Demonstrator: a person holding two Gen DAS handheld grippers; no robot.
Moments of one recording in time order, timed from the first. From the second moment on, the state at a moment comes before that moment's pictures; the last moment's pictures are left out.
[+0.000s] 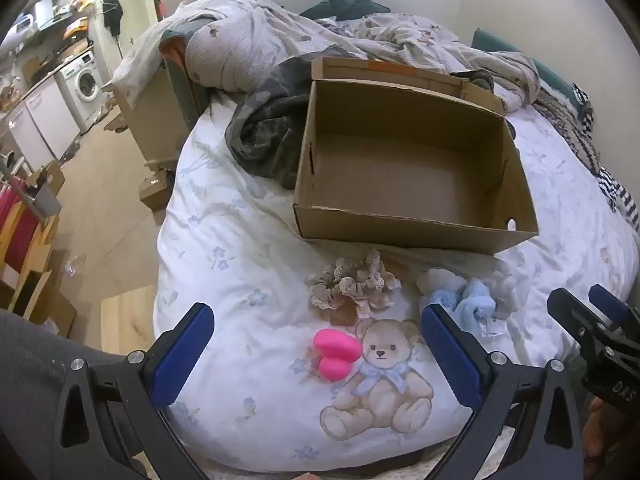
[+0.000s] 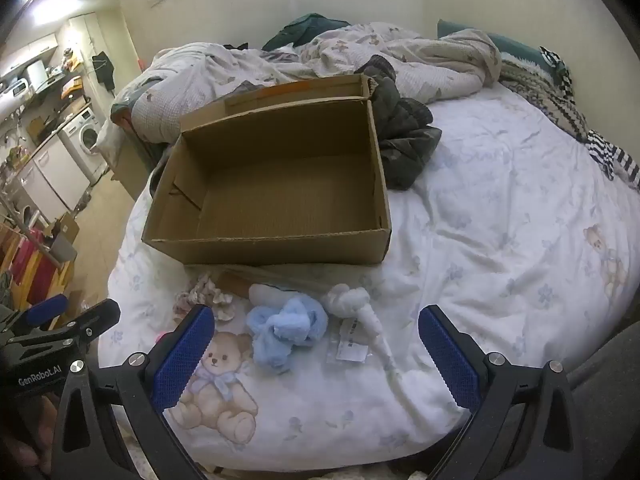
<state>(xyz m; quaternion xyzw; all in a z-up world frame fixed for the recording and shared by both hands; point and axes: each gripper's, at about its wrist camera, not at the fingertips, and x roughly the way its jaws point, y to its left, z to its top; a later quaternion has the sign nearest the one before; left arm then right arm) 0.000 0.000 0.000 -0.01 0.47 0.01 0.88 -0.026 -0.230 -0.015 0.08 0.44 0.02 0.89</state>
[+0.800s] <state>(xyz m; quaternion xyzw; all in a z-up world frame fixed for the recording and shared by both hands) -0.001 0.002 -0.002 -0.01 0.48 0.01 0.88 -0.025 -0.231 -0.017 0.08 0.45 0.02 0.89</state>
